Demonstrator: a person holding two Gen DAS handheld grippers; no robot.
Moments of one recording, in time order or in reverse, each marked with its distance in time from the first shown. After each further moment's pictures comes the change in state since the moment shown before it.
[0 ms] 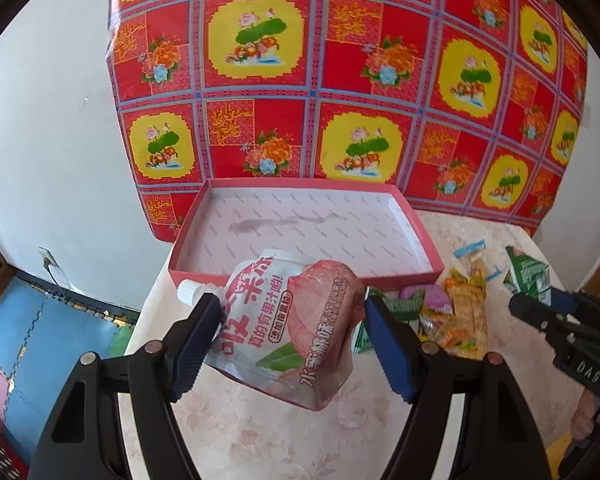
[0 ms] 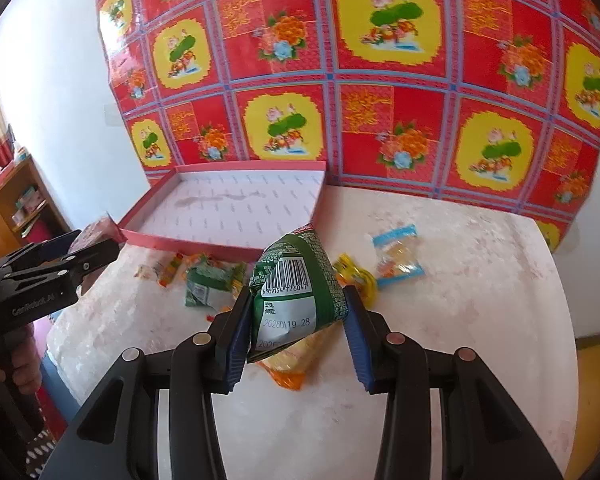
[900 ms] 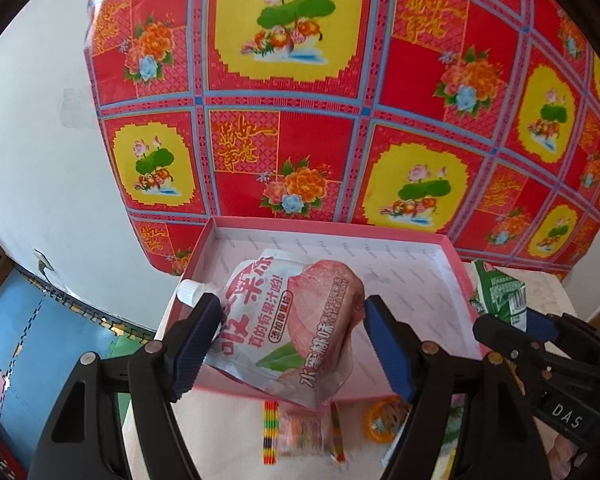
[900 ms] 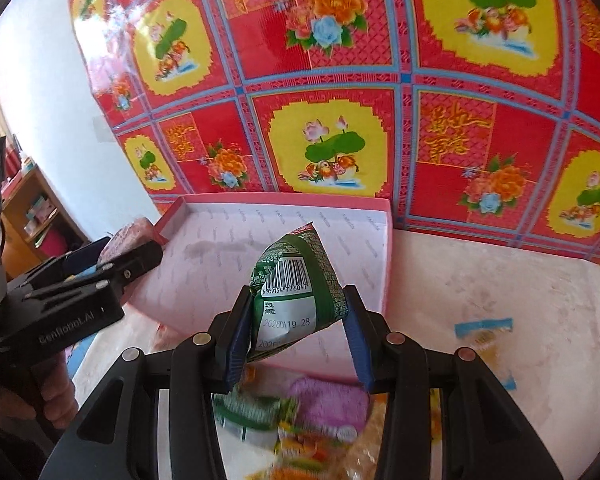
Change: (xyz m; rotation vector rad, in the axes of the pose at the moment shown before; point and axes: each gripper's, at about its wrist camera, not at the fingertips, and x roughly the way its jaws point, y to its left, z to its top) left arm 0.085 0.022 0.070 -0.048 0.026 0.046; right arm 0.102 0.031 0.080 0.044 0.064 0.086
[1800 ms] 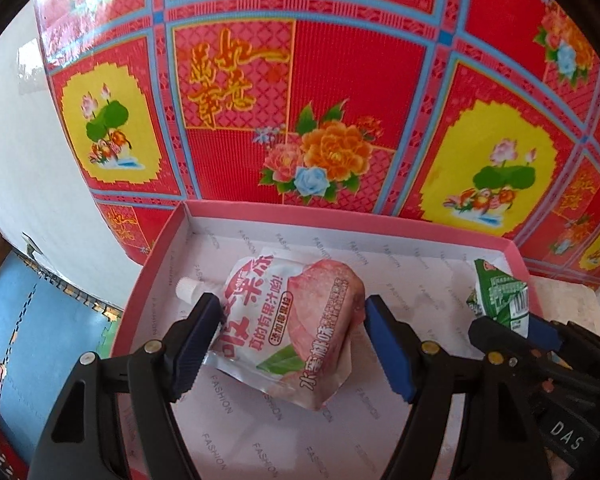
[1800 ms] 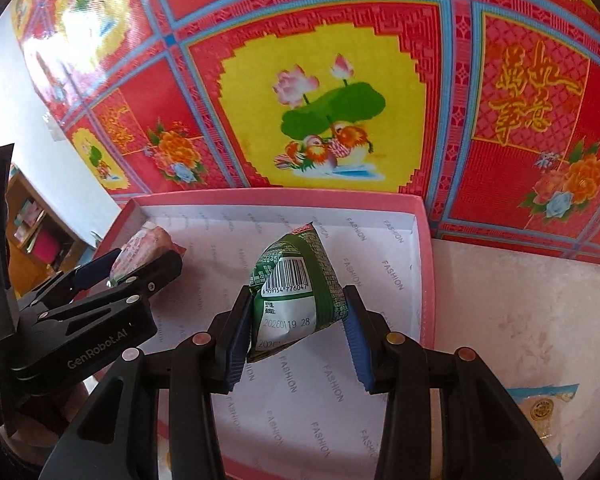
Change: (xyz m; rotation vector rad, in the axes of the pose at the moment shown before) left arm 0.098 0.005 0.015 -0.028 0.107 0.032; right arm 0.084 -0.015 0.023 0.046 0.099 -0.003
